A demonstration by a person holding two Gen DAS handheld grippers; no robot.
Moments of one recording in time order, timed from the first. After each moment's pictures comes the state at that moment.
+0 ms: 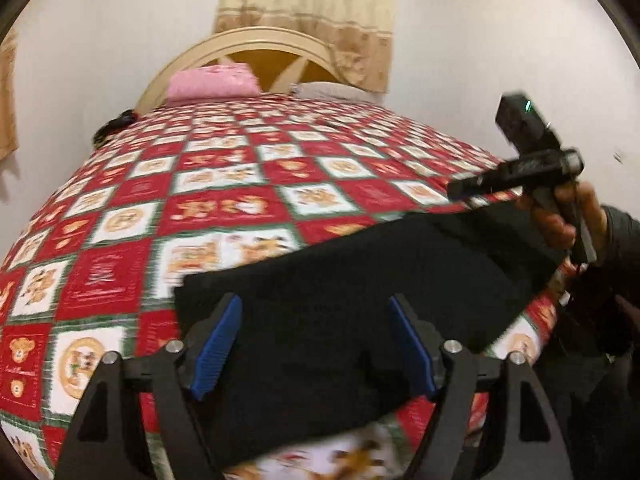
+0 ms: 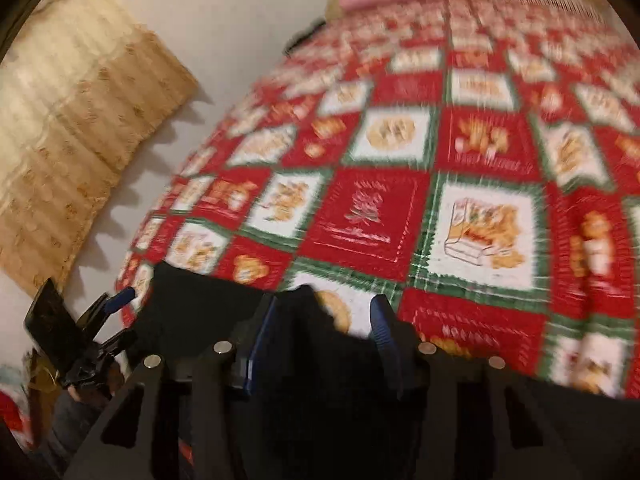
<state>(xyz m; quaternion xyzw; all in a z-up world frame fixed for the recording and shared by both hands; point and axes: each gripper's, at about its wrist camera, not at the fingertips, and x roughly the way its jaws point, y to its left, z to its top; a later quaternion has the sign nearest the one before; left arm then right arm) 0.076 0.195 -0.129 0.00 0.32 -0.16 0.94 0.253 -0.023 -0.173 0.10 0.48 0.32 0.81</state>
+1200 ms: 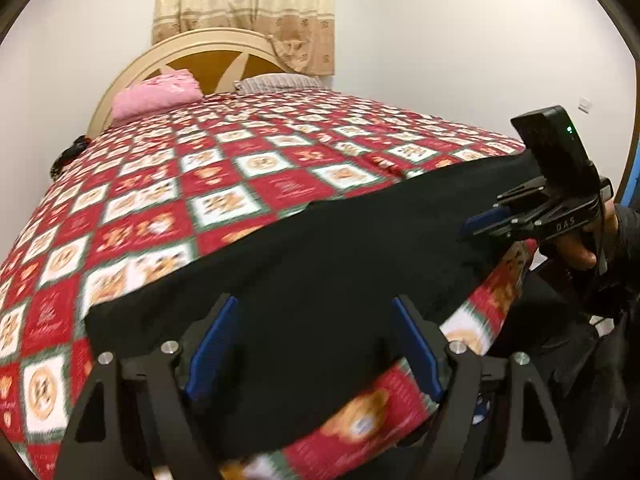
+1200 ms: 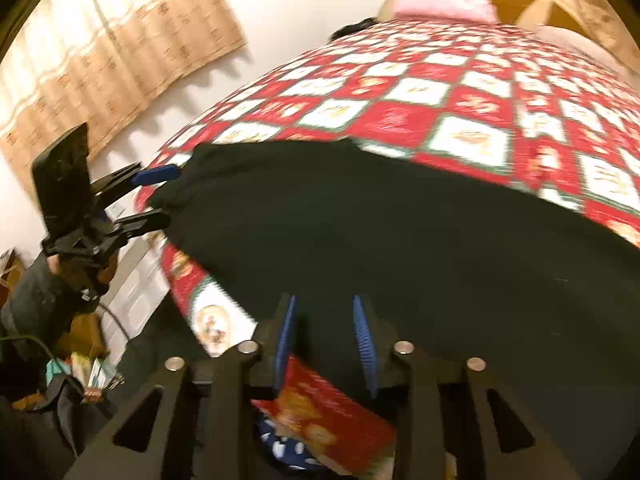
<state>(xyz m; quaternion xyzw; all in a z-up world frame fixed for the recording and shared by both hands) 0.071 0.117 -0.117 0.06 0.32 -0.22 0.92 0.129 -0.061 -0.182 -0.01 0.46 0.34 0.82</state>
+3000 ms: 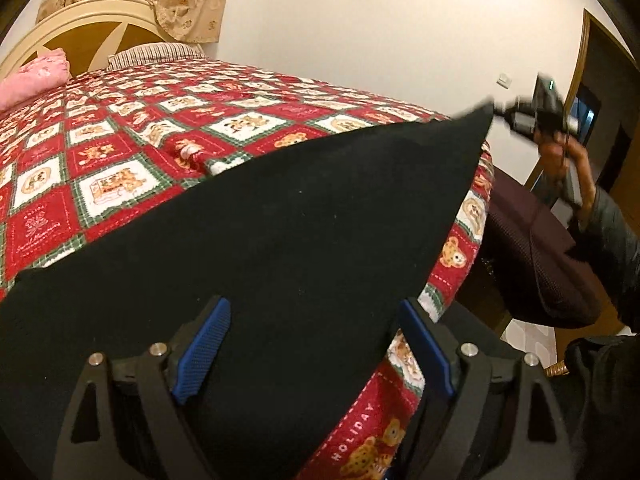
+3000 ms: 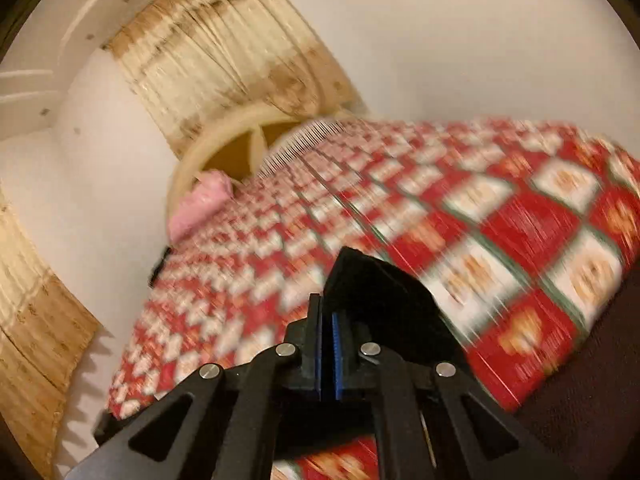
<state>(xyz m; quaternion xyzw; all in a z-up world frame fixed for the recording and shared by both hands) 0.120 -0.064 -0.145 0.04 0.38 -0.41 0.83 0.041 -0.489 -0.082 0.30 0.28 -0.05 0.91</state>
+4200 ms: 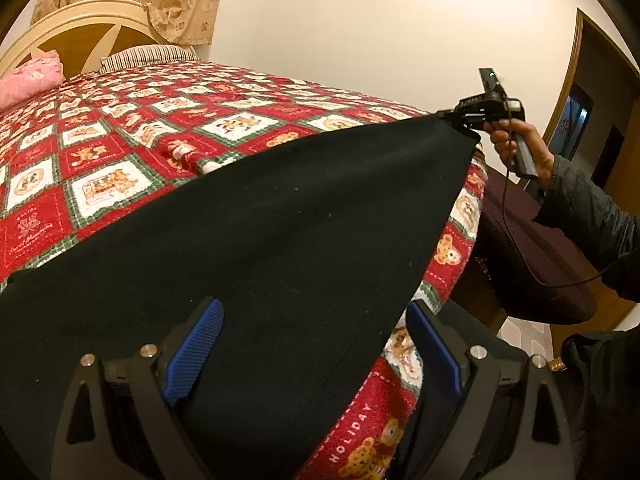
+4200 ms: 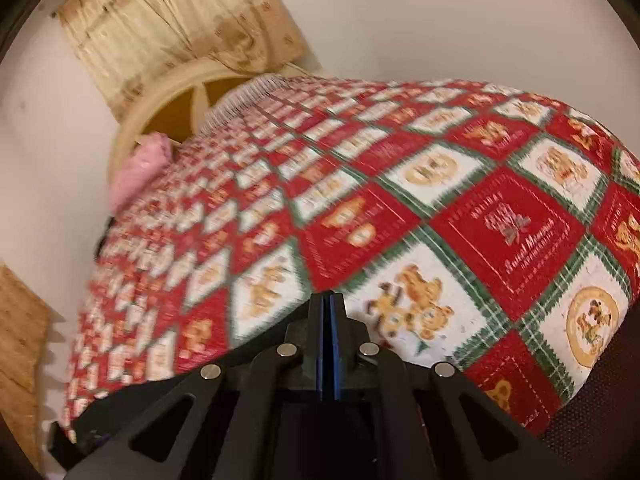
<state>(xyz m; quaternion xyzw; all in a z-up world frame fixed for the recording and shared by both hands) 0.118 -0.066 -0.148 0.04 0.37 -0.42 0.83 0.126 -0.538 -0.125 0.26 0.37 -0.11 0.88</state>
